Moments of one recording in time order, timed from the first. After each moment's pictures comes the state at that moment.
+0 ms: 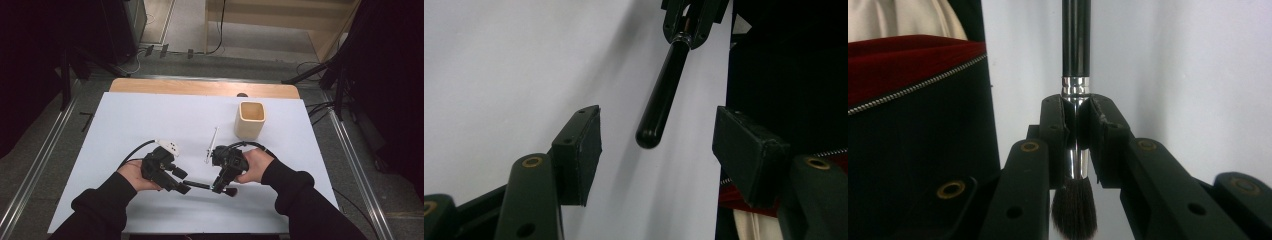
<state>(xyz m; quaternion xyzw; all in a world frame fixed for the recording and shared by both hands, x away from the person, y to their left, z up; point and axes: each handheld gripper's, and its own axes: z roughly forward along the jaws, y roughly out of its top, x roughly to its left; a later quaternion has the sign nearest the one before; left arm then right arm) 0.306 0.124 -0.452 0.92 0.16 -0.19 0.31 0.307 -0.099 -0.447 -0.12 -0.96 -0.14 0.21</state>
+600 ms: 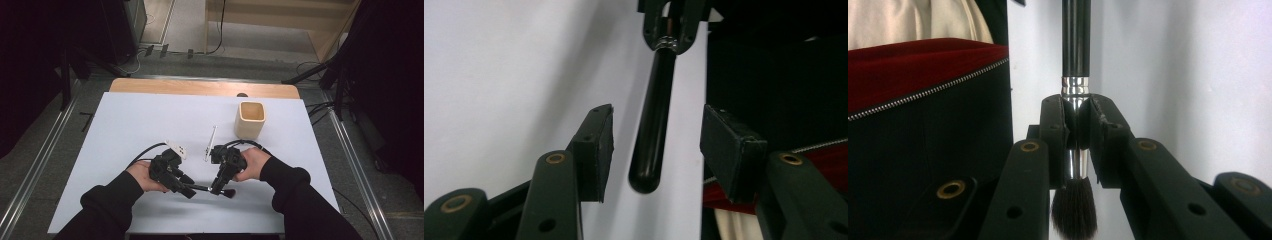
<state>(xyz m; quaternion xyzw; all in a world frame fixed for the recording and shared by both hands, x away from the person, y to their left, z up) 0.308 0.109 -0.467 0.91 0.14 -0.25 0.30 0.318 -0.097 -0.458 -0.10 -0.95 -0.15 0.27</state>
